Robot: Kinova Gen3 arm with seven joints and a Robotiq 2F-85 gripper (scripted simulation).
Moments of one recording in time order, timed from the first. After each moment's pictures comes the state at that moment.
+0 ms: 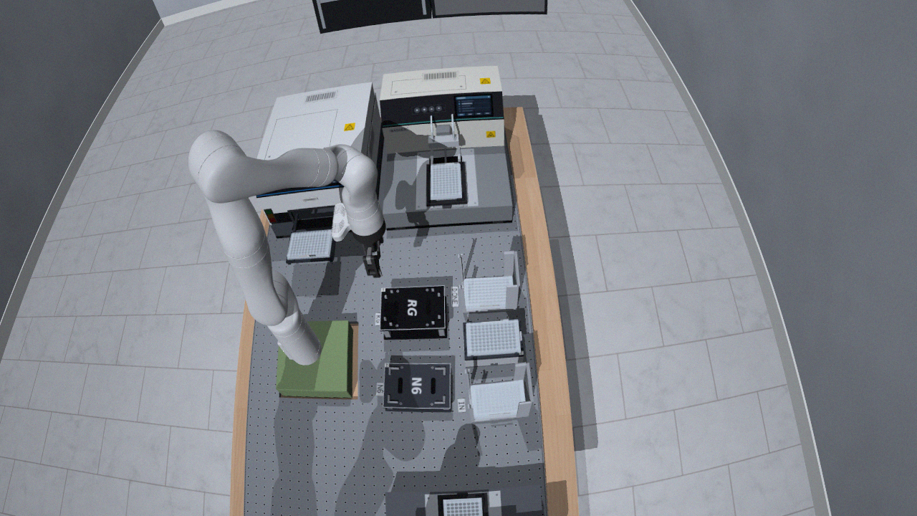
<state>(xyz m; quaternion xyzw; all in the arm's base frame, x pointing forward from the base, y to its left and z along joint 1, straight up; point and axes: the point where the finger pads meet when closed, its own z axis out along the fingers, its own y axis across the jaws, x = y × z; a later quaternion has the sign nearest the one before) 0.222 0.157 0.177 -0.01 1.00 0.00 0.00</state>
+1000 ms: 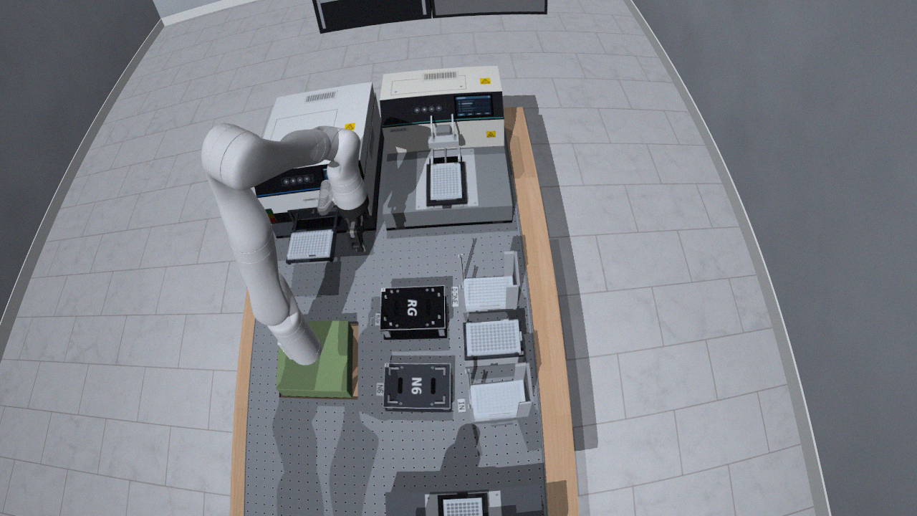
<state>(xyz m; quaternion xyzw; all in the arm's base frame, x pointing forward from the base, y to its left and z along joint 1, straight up) 0.178 0.229 0.178 -0.01 1.00 0.00 0.00</state>
